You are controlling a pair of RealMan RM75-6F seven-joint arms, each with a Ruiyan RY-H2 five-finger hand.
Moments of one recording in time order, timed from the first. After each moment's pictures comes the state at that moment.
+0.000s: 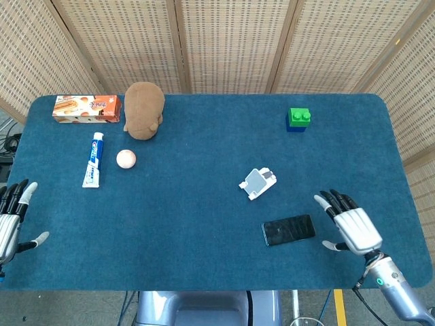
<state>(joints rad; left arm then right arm) -0.10 -1.12 -0.05 -1.61 1.49 1.49 0.10 0.31 -1.21 0.04 -1.46 -1.66 1.20 -0.04</state>
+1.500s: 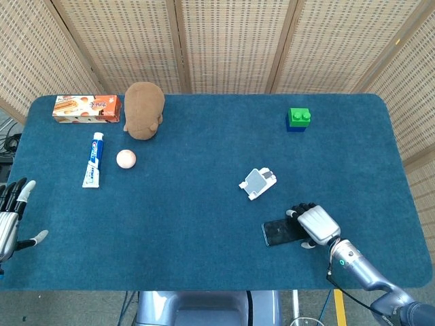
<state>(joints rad) -0.11 -1.11 -0.05 -1.61 1.46 1.46 0.08 0.51 -1.43 -0.06 -1.18 -1.64 0.97 -0.05</state>
